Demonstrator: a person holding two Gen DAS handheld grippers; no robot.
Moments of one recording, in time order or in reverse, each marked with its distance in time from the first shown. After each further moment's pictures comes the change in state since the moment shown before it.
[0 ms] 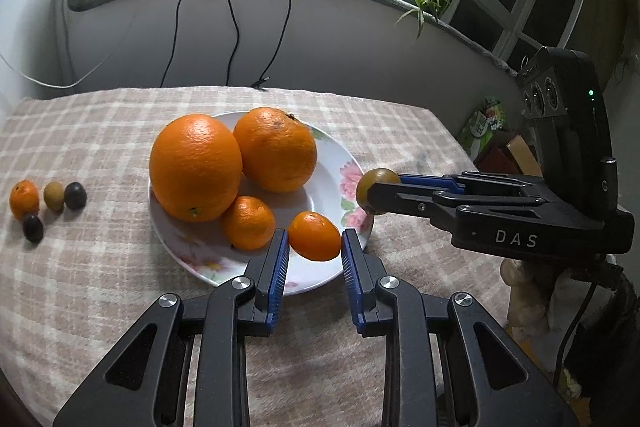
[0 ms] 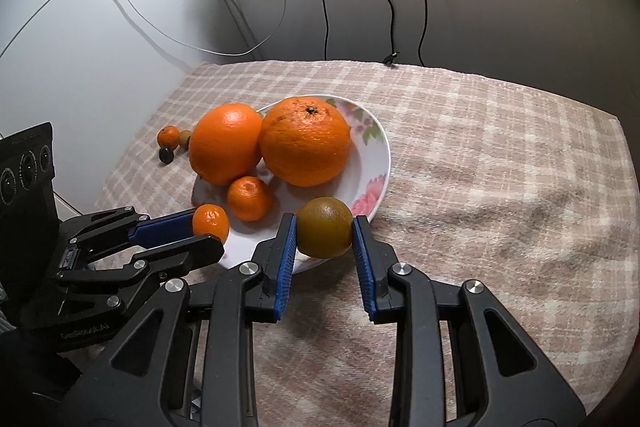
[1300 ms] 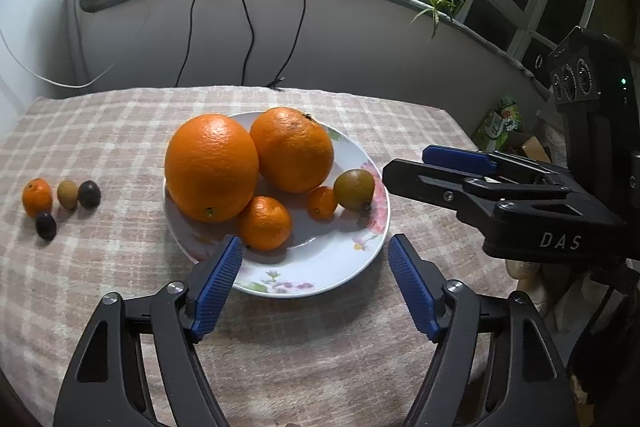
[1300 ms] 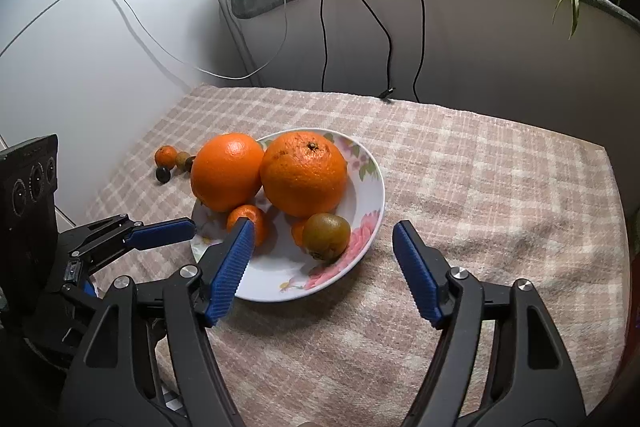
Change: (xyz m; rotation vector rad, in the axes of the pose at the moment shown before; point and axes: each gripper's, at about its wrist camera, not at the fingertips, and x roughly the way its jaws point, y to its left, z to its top) left arm 0.001 0.000 0.002 -0.009 -0.003 0.066; right arm -0.013 0.011 0.007 -0.042 -0.100 -0.043
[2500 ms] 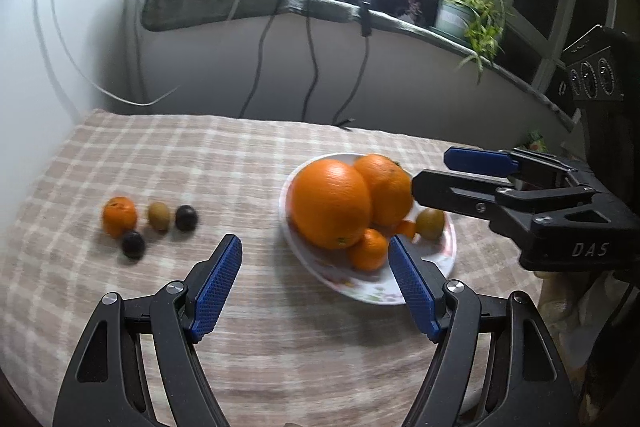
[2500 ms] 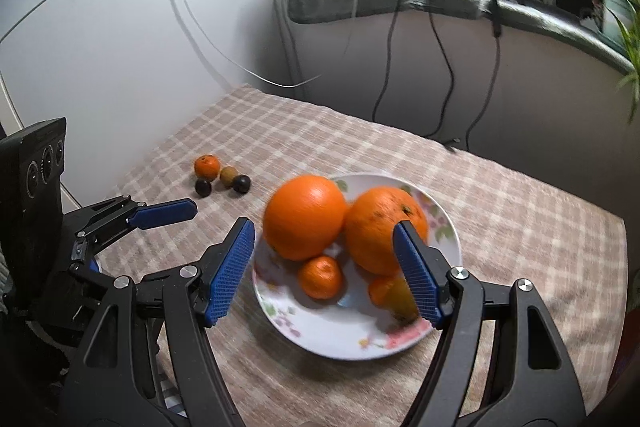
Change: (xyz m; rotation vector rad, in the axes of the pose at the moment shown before) left arm -0.046 0.066 0.004 -0.051 -0.110 0.105; right arm 0.013 0.073 0.037 -0.168 -0.010 0.046
